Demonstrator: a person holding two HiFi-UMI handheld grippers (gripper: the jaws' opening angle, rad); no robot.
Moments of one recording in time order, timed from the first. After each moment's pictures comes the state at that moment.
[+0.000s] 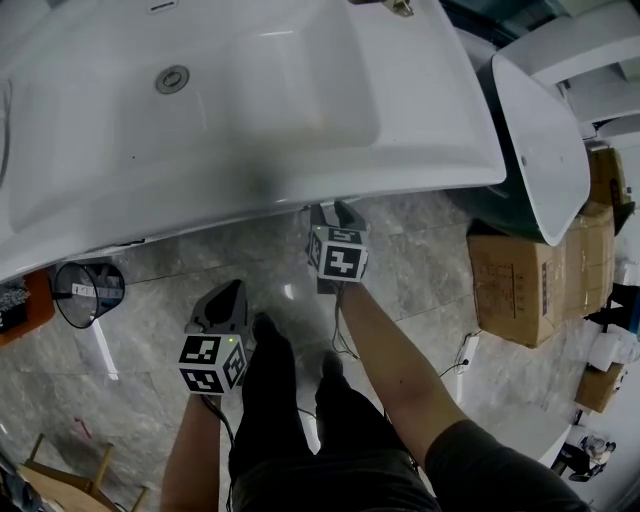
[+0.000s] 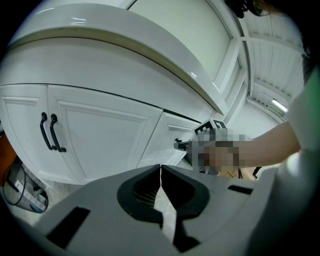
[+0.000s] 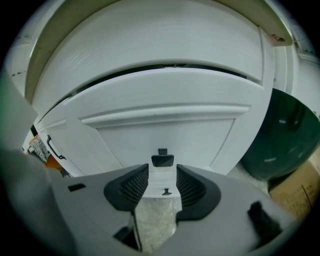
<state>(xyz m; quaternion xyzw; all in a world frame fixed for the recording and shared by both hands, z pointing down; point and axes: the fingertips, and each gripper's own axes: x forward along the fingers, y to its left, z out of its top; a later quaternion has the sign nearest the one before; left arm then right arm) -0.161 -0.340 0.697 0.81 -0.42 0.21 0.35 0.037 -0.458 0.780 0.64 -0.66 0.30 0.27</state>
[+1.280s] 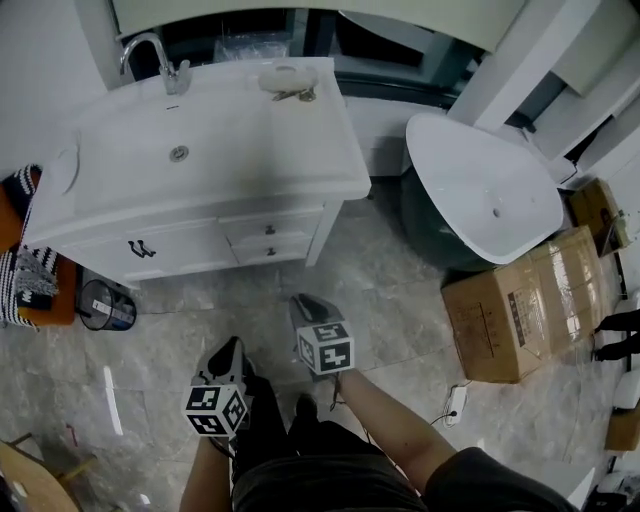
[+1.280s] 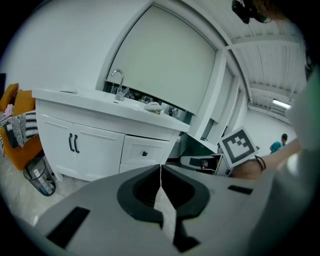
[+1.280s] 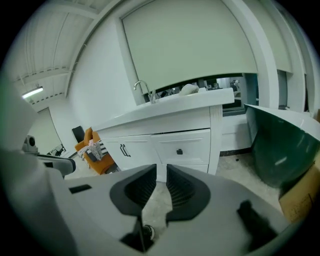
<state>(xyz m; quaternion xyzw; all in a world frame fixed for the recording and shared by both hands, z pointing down) -0.054 -0.148 0.532 0.80 -0.50 0.14 0.29 0.077 -0.223 0.588 0.51 -0.79 0.28 0.19</state>
